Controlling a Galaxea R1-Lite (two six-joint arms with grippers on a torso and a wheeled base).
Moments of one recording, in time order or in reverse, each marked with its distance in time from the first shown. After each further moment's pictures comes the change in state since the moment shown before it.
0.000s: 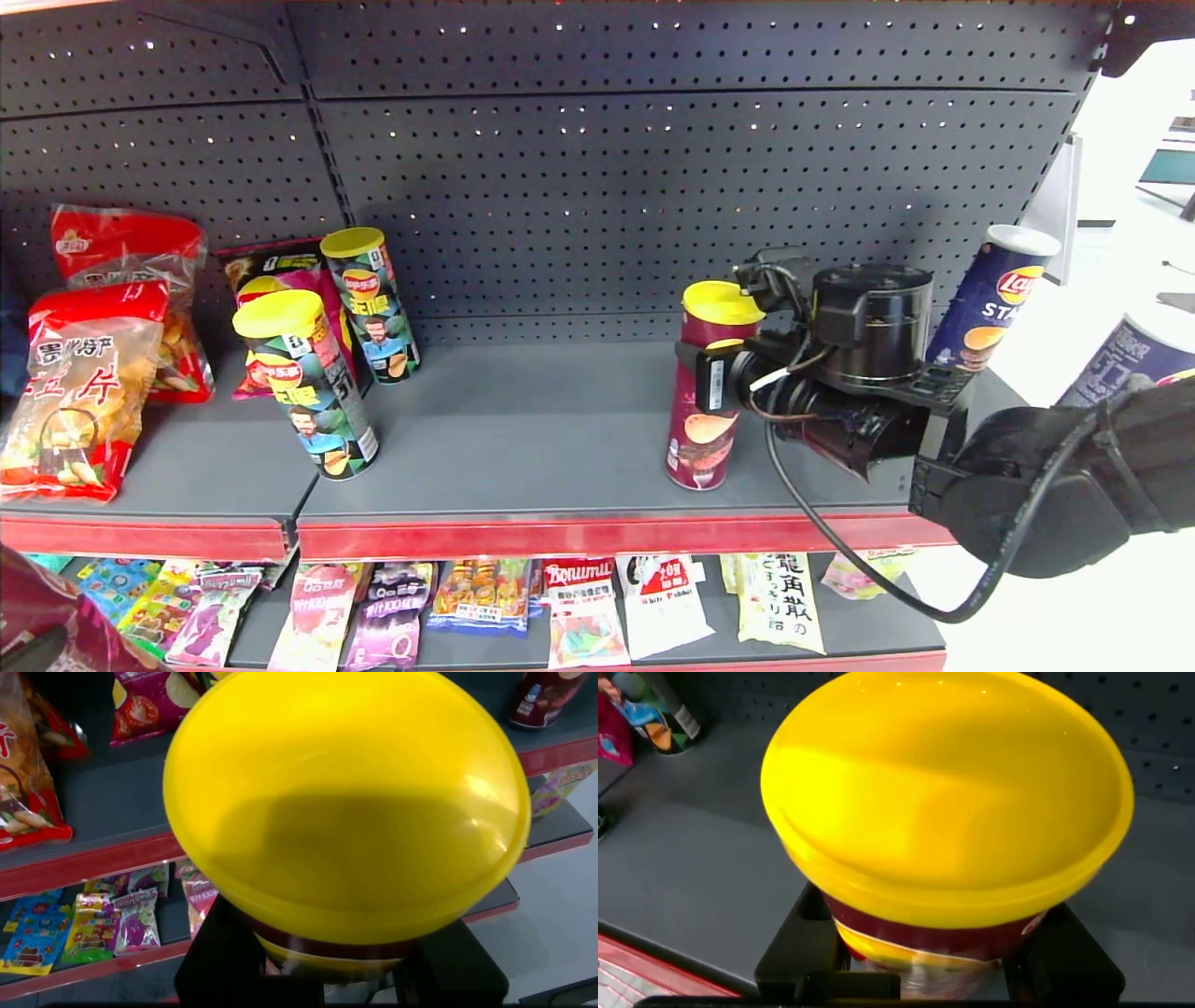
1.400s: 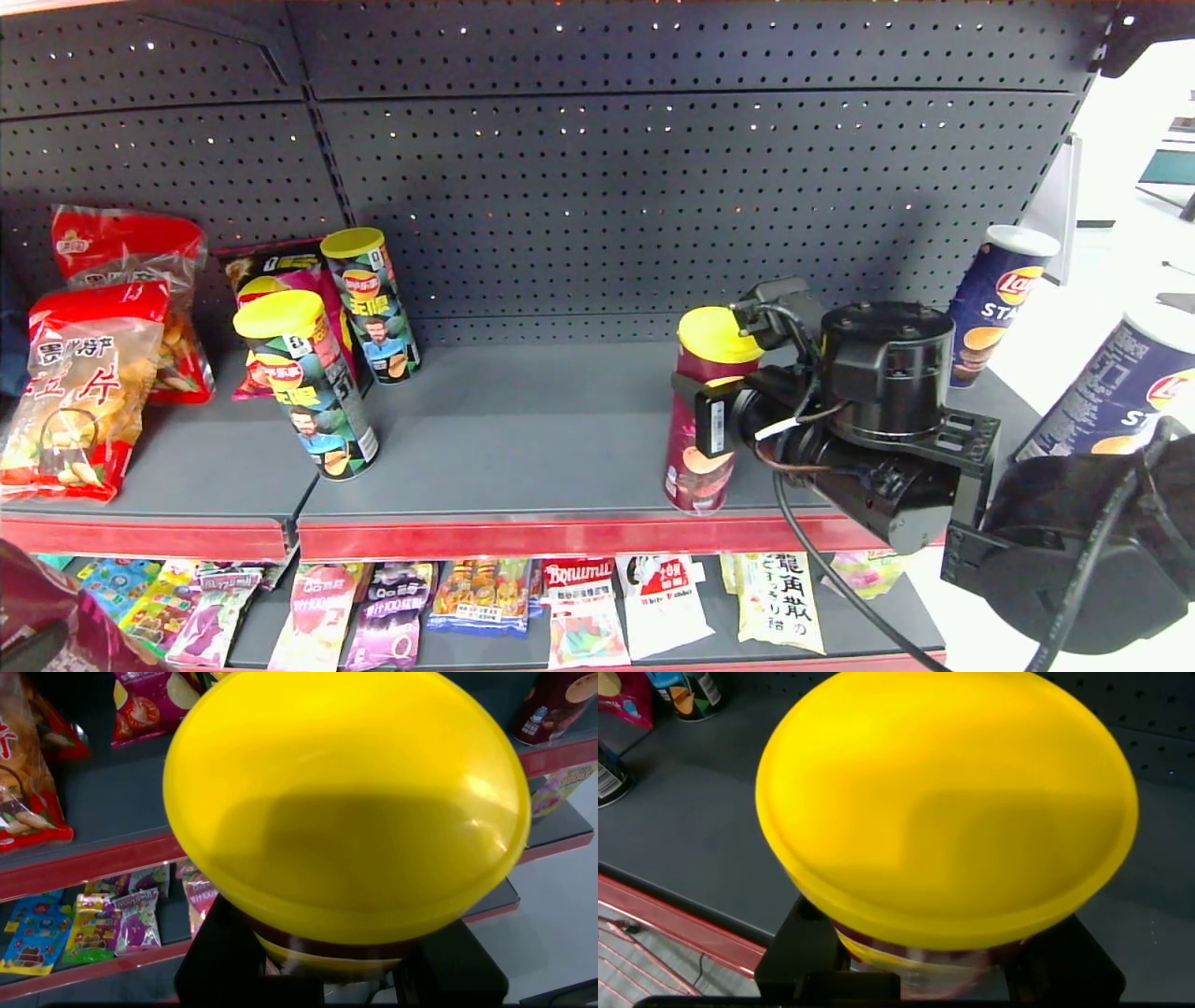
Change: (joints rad) left arm 0.000 0.009 -0.004 -0.003 0.000 0.000; right arm 0.071 -0.042 0.121 -0.049 -0.037 -0.018
